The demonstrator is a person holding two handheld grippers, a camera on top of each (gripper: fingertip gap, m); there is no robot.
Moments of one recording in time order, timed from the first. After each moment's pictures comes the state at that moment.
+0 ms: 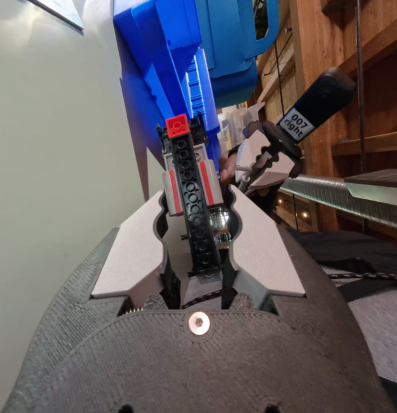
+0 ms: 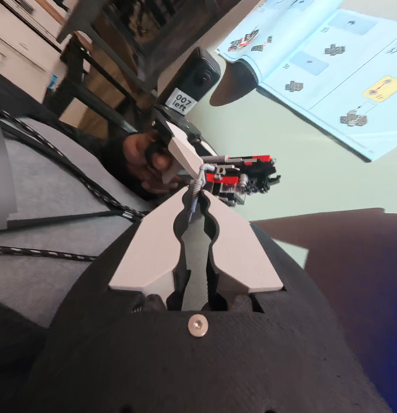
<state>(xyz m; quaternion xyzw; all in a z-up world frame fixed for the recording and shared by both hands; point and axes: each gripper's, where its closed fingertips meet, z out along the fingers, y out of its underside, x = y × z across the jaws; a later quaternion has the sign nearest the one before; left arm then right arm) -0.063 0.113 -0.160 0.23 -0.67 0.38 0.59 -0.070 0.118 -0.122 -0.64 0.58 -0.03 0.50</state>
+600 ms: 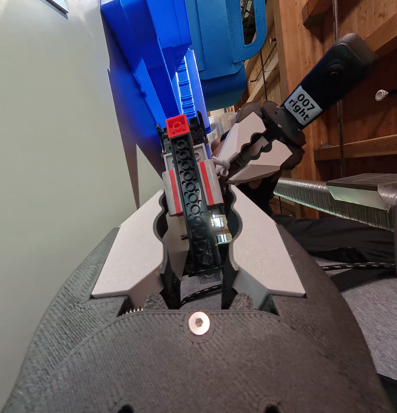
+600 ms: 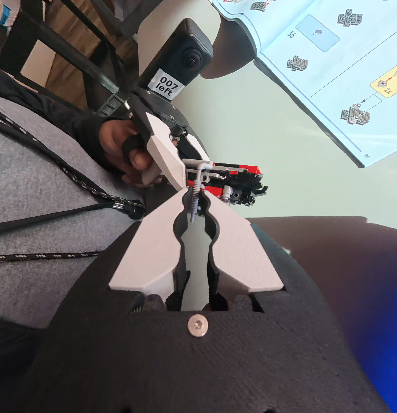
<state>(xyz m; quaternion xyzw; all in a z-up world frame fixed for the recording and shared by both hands) -0.069 0.114 -0.156 0.23 -0.65 0.39 0.61 -0.058 0.116 -0.136 -0.70 0.58 0.00 0.42</state>
